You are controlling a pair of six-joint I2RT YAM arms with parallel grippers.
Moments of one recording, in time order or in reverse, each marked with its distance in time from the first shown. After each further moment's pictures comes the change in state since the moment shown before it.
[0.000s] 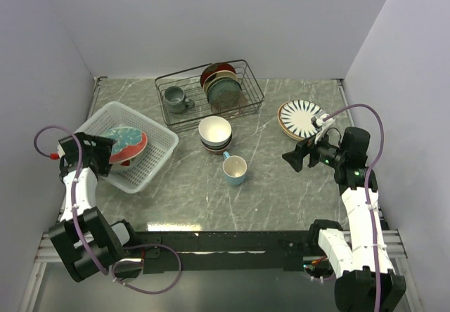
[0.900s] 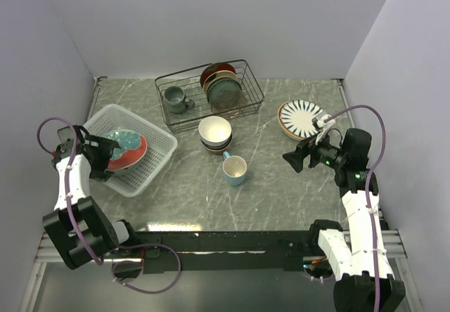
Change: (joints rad) left arm -0.009 0.097 0.179 -0.344 -0.004 0.085; right arm -0.001 -0.030 0.000 0.000 0.000 0.000
